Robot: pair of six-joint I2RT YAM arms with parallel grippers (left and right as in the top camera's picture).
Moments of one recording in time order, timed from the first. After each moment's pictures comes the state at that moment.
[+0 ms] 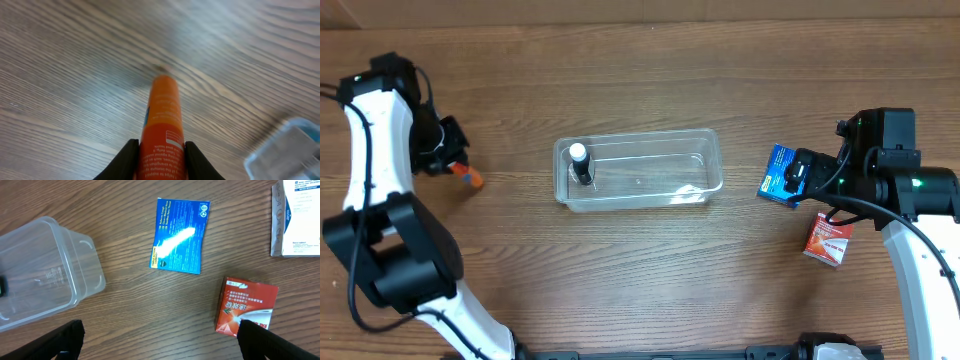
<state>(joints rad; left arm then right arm) 0.31 1.99 1.77 -1.33 0.04 -0.23 -0.05 1.25 1.20 -1.11 -0.10 0.28</state>
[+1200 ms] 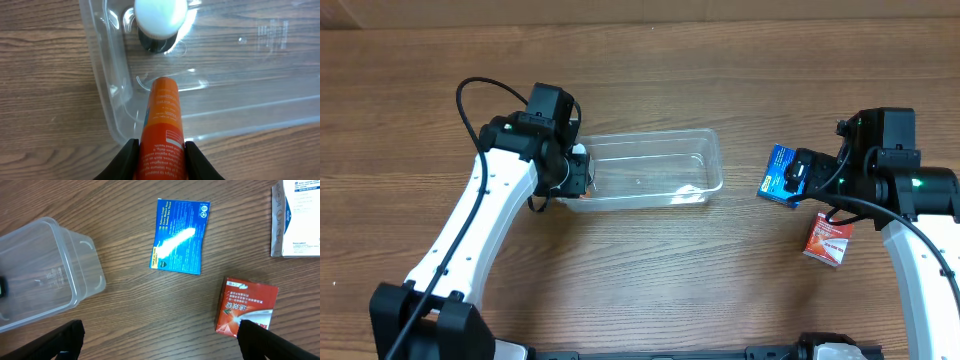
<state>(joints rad) -0.26 1.61 1.33 -1.11 0.06 -0.22 -0.05 1.25 1.20 -1.11 -0.10 0.28</state>
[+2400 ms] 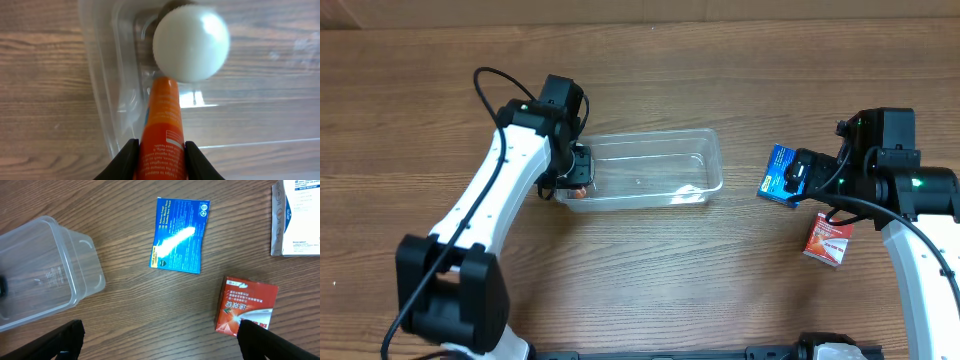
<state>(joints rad) -0.26 1.77 1.42 -1.13 0.00 -0.26 -0.05 1.25 1.20 -1.12 -0.10 0.28</state>
